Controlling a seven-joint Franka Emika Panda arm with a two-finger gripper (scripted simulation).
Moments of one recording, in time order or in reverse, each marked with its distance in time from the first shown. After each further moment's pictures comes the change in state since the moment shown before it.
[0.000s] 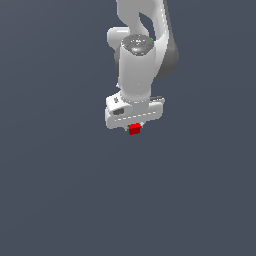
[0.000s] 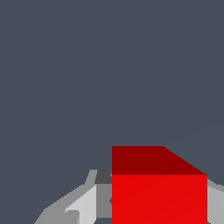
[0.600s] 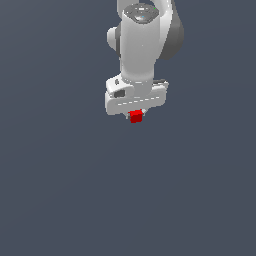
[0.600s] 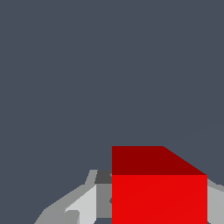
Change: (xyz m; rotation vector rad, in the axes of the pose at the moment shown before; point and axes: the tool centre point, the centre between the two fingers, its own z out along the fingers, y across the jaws) arm -0.017 -0.009 -0.047 0.000 0.001 0.000
